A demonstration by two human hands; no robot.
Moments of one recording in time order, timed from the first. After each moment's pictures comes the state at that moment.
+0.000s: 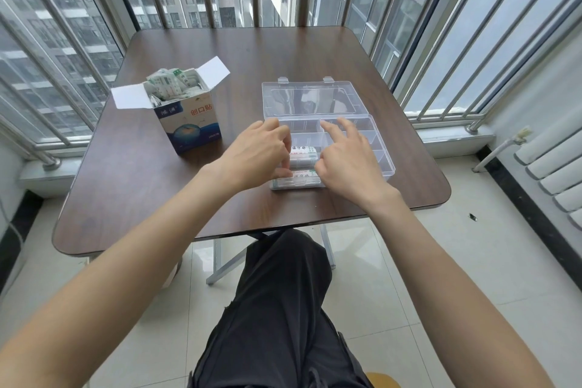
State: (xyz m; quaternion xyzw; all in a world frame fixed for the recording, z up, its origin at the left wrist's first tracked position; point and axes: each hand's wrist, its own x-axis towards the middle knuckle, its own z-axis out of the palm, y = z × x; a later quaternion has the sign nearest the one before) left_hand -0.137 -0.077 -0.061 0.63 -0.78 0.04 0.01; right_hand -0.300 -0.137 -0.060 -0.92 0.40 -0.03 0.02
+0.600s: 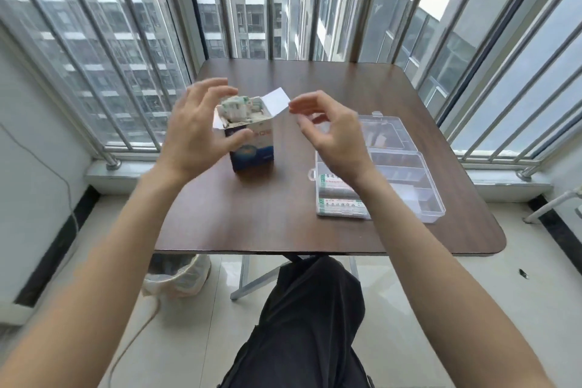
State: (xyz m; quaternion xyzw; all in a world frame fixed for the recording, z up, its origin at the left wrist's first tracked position) left_hand -0.021 0.001 -0.024 0.74 -0.56 0.15 0.33; right_hand -0.206 -0.124 -0.012 -0.83 0.17 -0.40 0.35
